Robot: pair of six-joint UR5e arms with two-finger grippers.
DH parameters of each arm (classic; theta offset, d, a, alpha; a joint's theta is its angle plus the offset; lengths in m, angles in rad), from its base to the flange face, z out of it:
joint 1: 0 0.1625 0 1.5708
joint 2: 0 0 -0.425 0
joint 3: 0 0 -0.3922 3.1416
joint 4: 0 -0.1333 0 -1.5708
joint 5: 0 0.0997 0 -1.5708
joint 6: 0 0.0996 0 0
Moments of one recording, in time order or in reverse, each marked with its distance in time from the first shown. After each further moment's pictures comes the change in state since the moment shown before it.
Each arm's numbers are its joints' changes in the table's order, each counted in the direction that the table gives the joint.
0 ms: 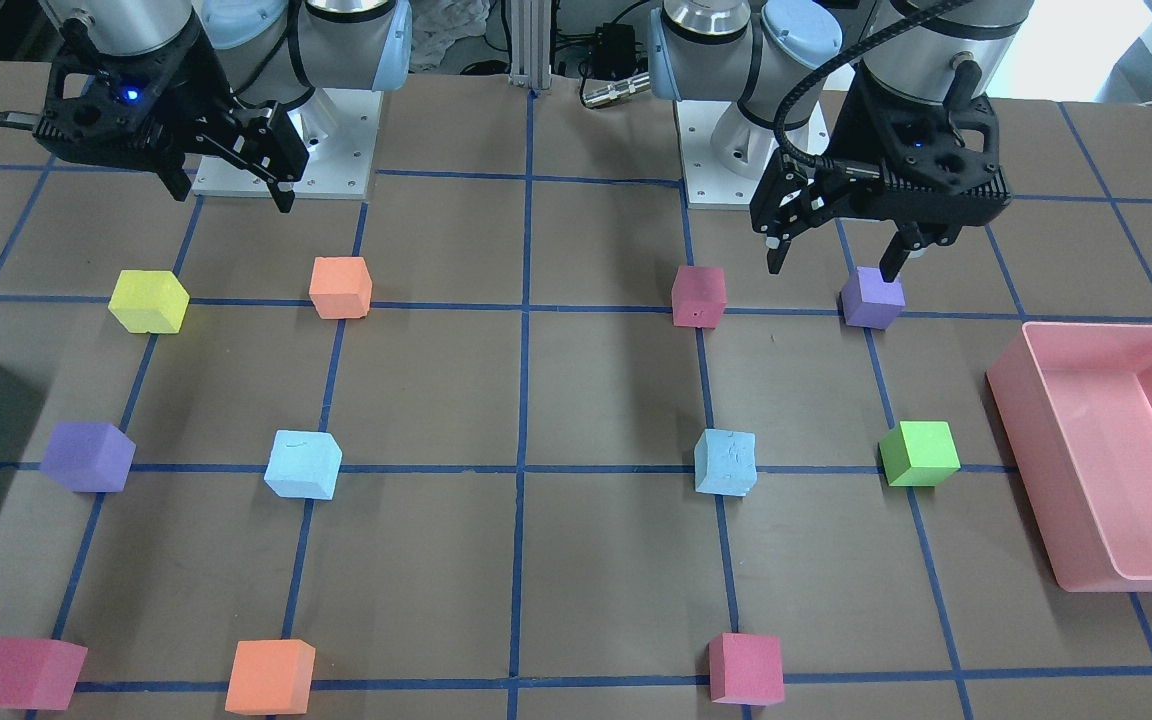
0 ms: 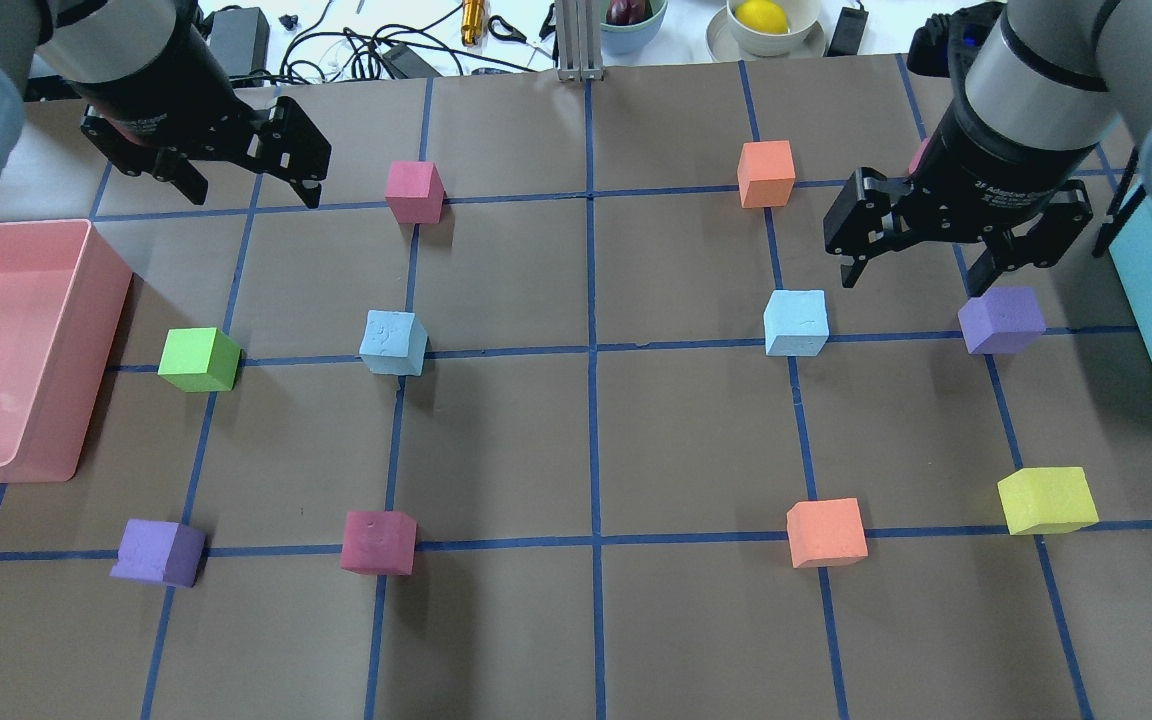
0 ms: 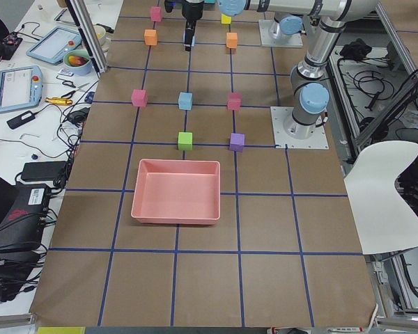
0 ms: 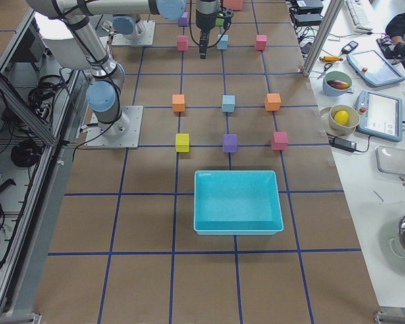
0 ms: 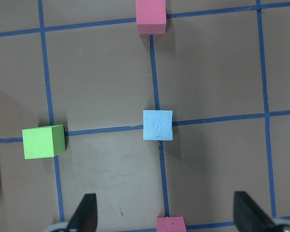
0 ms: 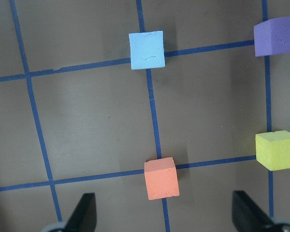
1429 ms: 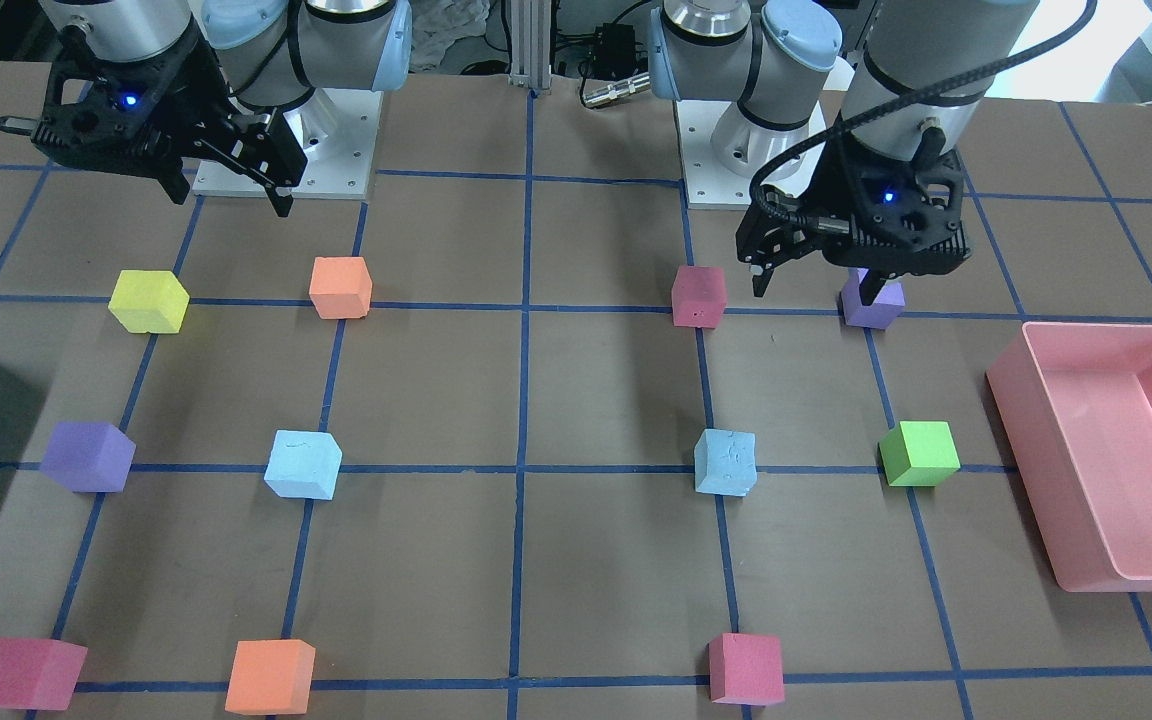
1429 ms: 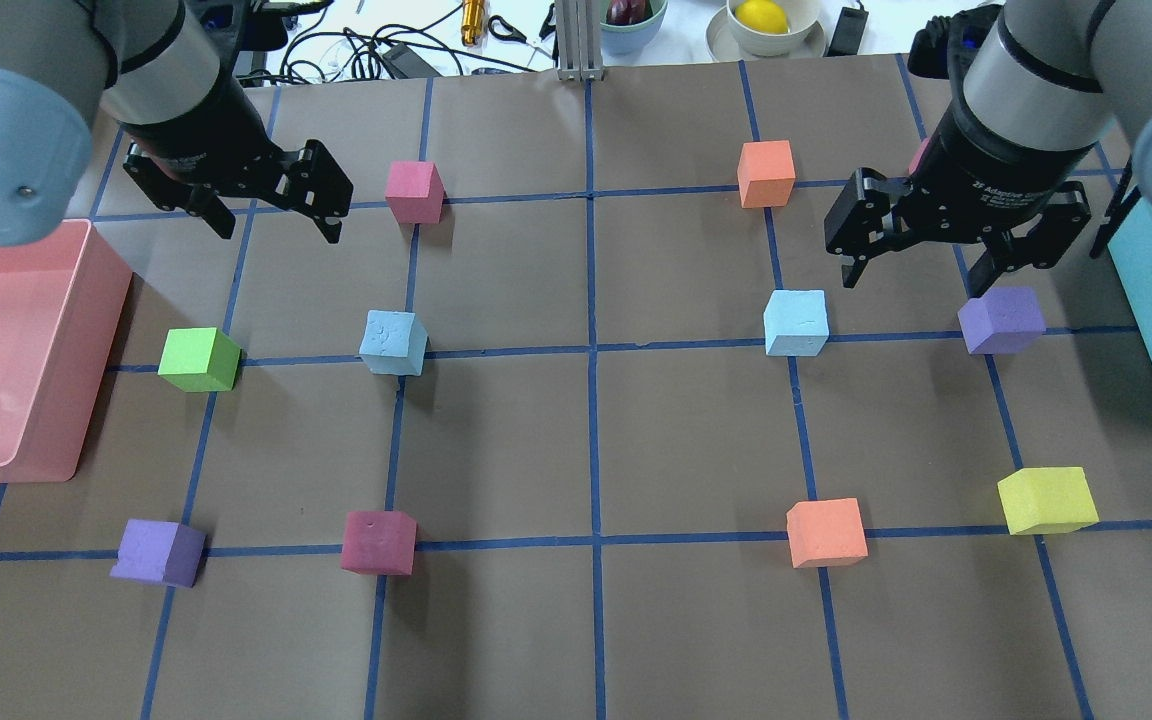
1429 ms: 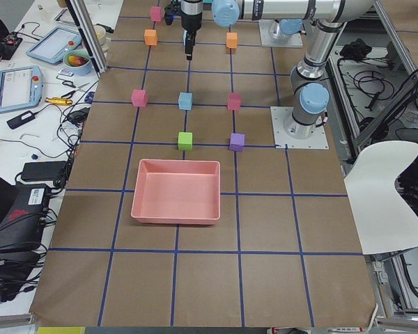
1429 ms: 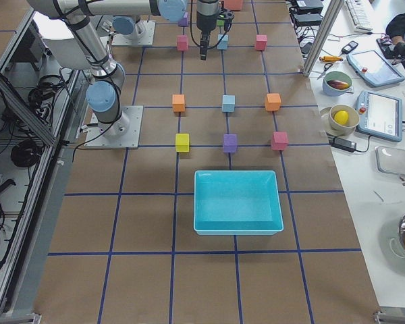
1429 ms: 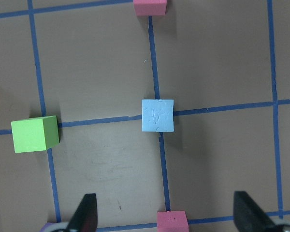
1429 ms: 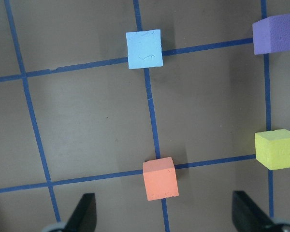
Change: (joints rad) left arm -0.003 -0.044 -0.094 -0.060 0.001 0.009; right arm -0.002 0.014 0.008 0.002 0.000 0.005
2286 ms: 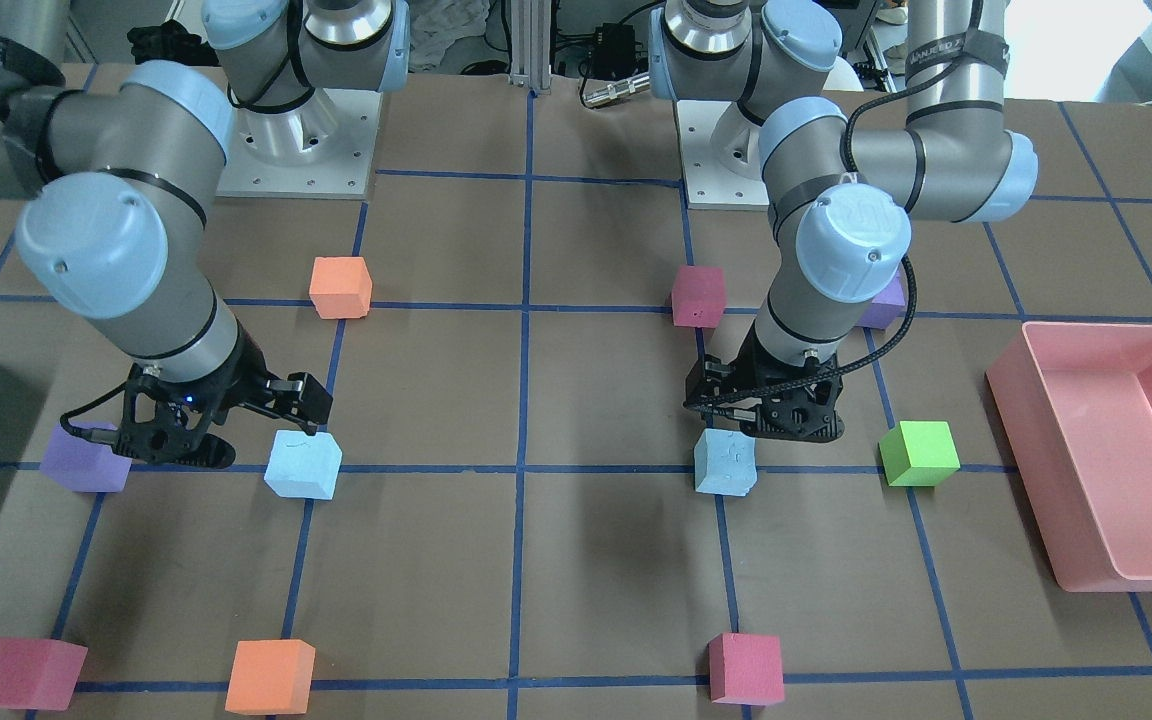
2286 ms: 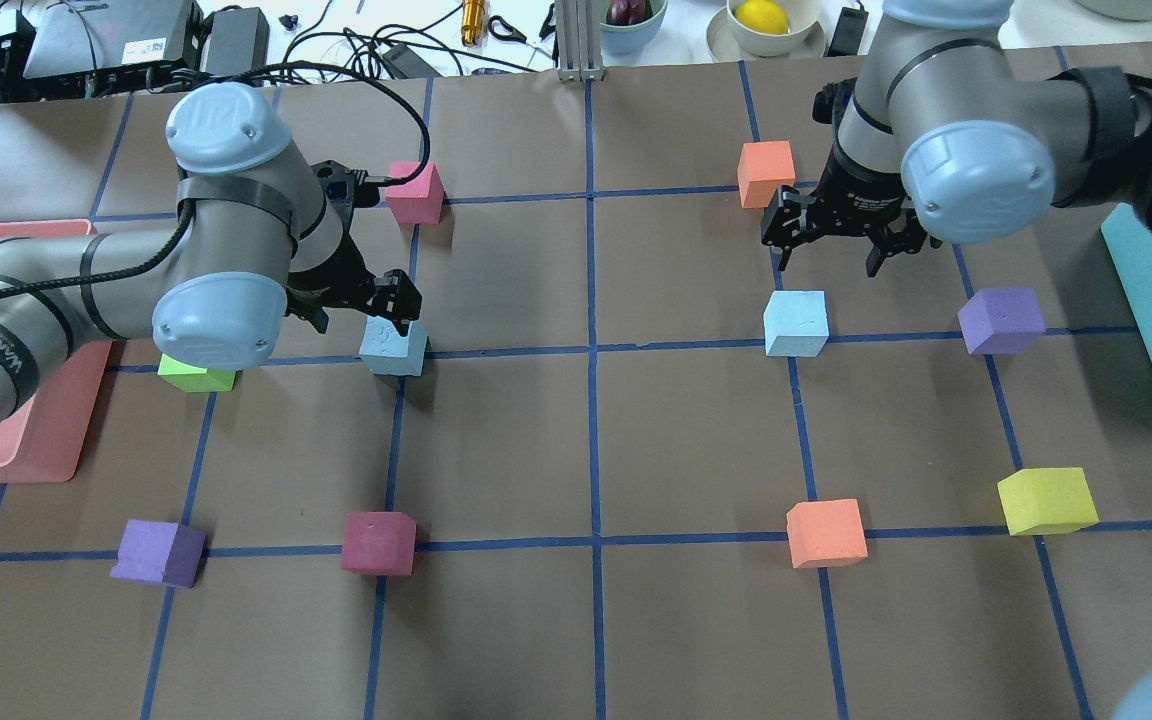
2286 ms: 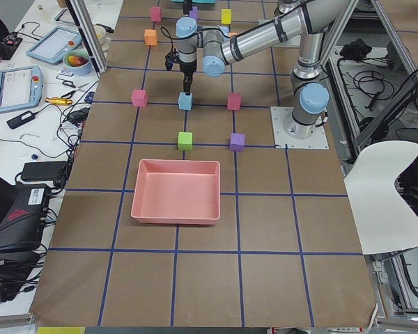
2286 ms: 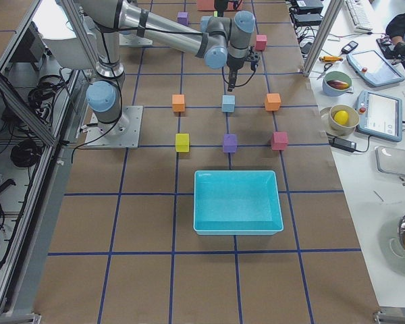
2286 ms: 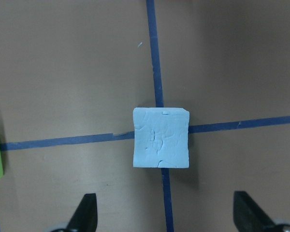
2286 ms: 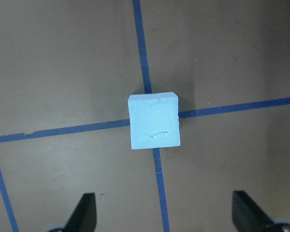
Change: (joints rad) left arm 0.002 -0.211 -0.273 -0.441 -0.004 -0.014; right arm -0.002 0.405 0.027 0.426 0.001 -0.014
